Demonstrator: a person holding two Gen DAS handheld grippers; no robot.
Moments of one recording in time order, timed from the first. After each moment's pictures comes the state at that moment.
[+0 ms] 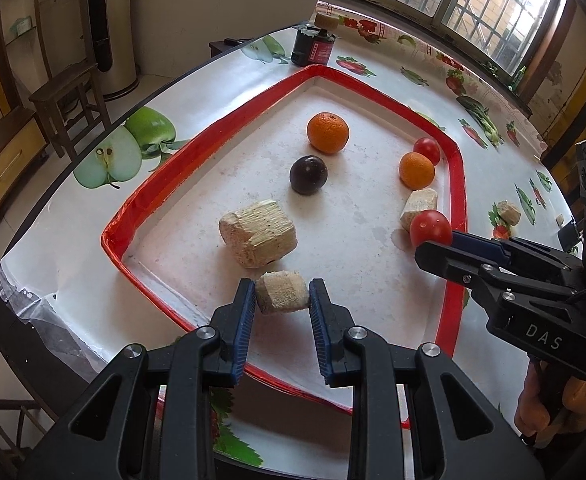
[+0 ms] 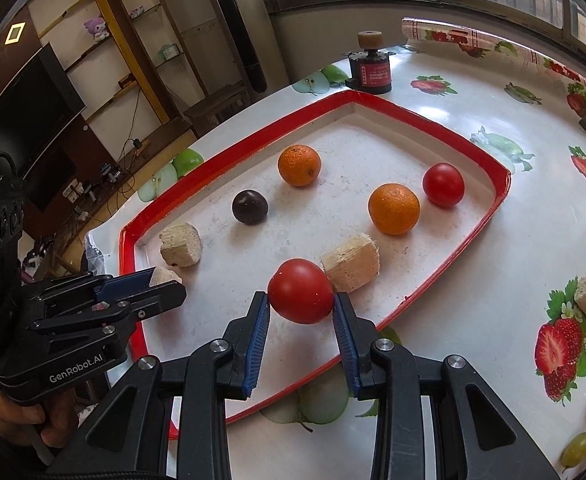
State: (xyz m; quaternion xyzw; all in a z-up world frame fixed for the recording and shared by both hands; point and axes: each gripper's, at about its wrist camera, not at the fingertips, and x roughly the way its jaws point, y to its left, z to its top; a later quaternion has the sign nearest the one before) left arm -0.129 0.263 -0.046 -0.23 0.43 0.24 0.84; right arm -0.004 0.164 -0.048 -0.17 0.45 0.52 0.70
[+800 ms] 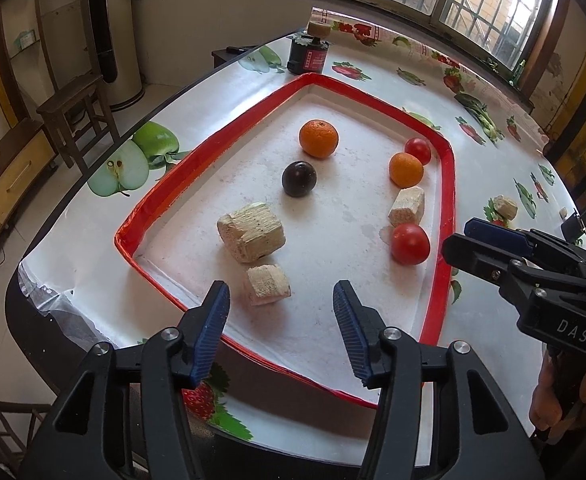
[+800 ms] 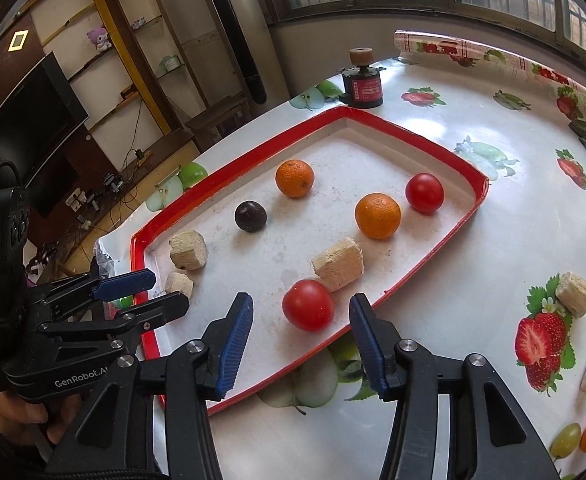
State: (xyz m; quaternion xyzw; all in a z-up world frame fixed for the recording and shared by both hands) left arm -0.132 0.248 -0.031 -0.21 0.43 0.25 0.84; right arm -0.003 0.142 -0.029 -0.15 0.44 0.52 0.72
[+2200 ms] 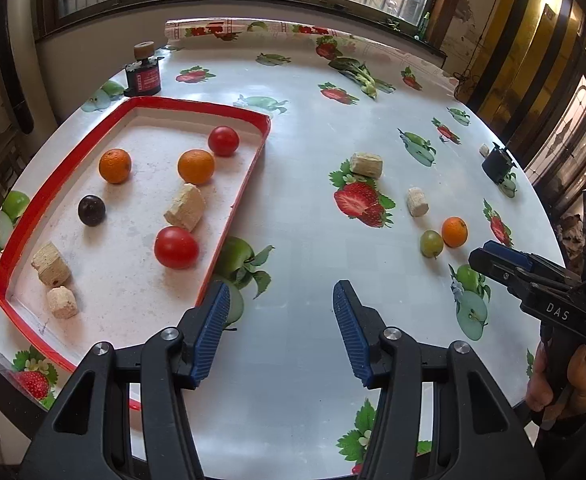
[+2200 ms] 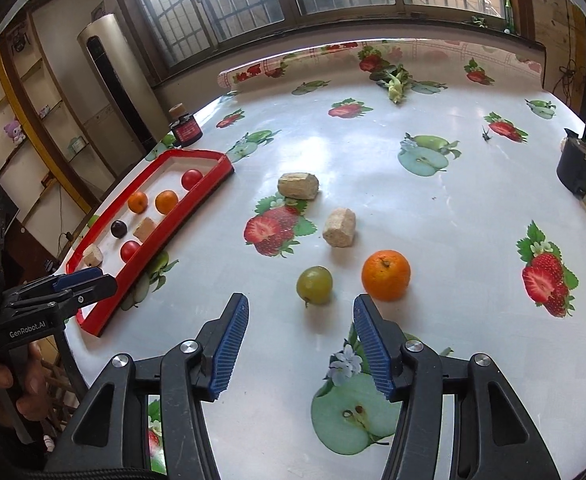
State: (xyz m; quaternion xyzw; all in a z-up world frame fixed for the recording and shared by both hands) left arm -0.060 0.120 -0.003 -0.15 0.44 0.11 0.88; right arm 0.056 -0.087 -0.015 -0.05 0.45 0.36 0.82
